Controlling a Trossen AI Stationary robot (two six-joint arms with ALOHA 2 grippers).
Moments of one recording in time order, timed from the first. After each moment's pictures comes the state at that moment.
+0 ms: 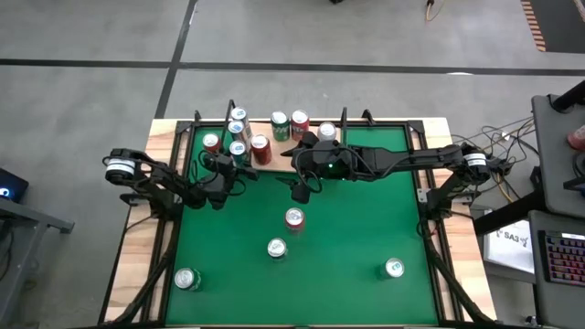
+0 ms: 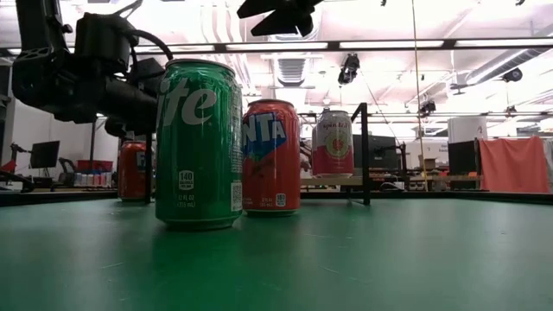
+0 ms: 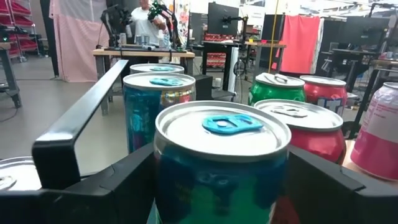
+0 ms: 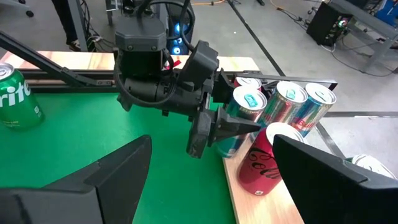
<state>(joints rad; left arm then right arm) 0.08 1.58 0.25 1.36 -1.18 -0.09 -0.03 1.65 1.46 -0.20 0.18 -0.07</state>
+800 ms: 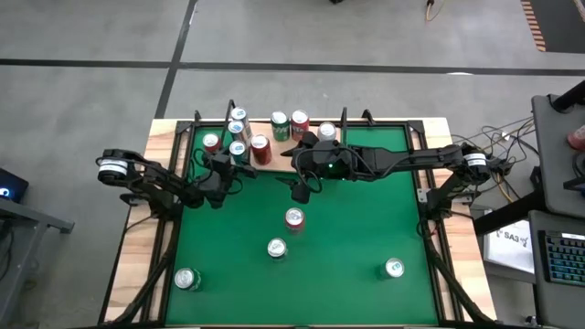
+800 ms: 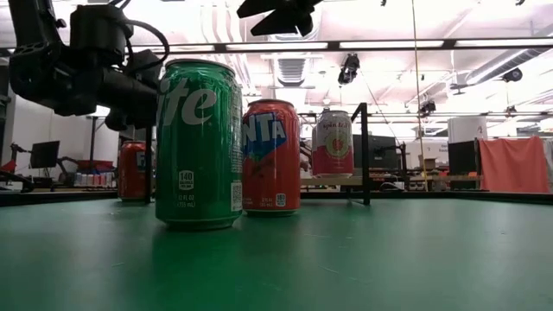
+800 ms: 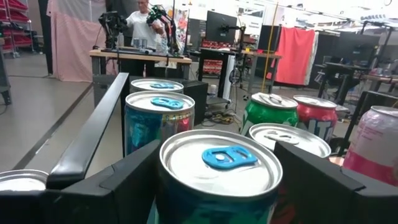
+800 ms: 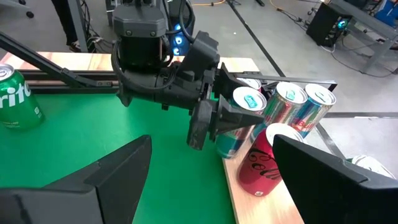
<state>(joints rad) 0.07 1.52 0.25 1.35 -1.17 -0.08 -0.03 1.65 1.46 -0.19 0.18 -0.07</state>
